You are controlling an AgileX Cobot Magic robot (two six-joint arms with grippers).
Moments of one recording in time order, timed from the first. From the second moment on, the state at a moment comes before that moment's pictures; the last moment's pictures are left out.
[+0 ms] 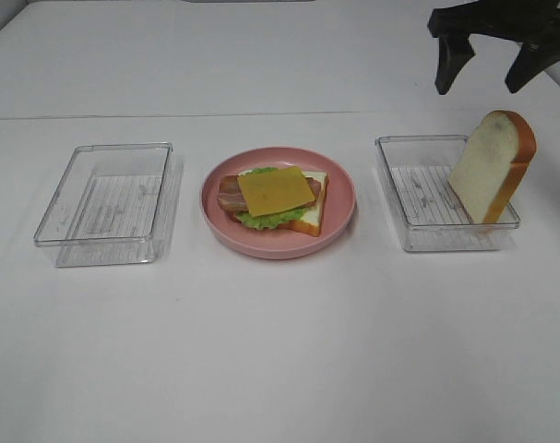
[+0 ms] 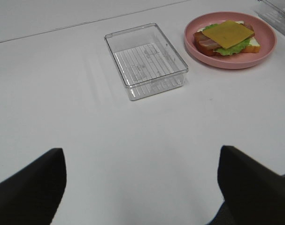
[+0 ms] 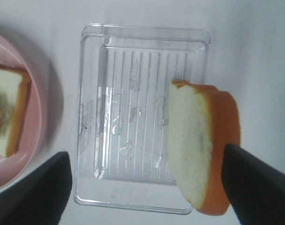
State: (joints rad) left arm -0.32 0.00 -0.50 0.07 1.05 -0.04; right arm 0.09 2.09 -1.95 0.04 1.21 0.01
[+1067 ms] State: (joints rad) left arm -0.32 0.00 -0.50 0.07 1.05 -0.04; right arm -0.07 2.15 -1.85 0.16 1.22 -0.07
